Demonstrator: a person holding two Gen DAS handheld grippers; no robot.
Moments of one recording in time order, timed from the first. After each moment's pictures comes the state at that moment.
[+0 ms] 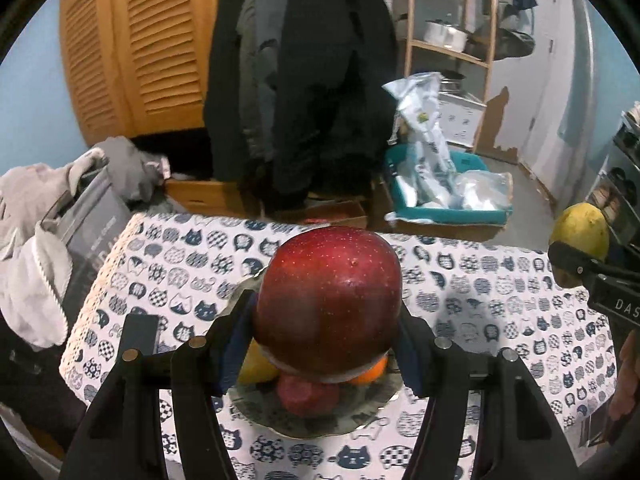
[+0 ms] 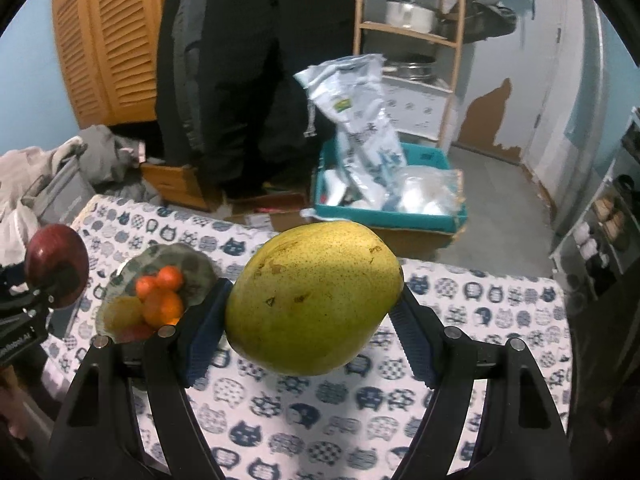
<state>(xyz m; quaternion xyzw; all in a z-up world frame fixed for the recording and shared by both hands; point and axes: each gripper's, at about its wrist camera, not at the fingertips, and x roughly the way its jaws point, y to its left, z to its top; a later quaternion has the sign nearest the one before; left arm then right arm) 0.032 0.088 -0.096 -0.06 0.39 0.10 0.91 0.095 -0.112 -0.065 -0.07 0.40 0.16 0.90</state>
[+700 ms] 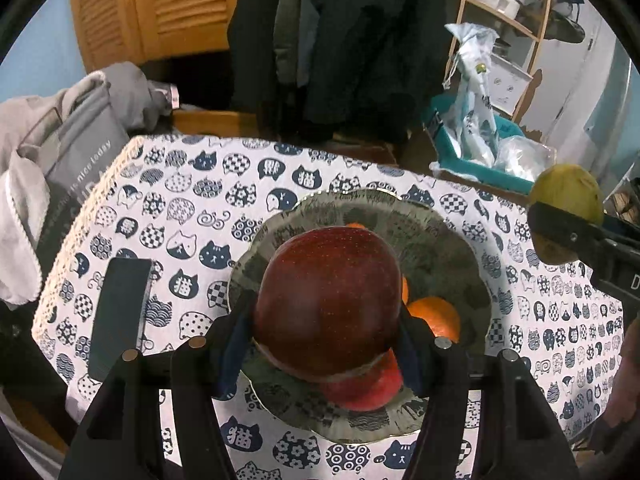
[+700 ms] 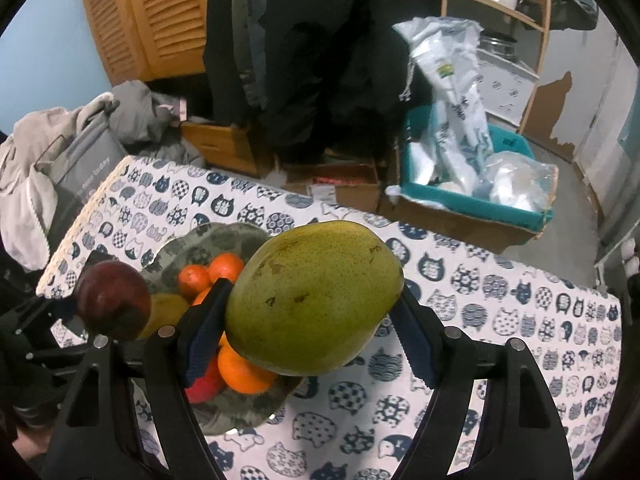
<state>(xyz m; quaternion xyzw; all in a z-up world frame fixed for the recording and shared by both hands) 0.052 0.149 -0.184 -0.11 0.47 0.11 0.87 0.125 -0.006 -0.126 -0.09 0.45 0.23 0.86</state>
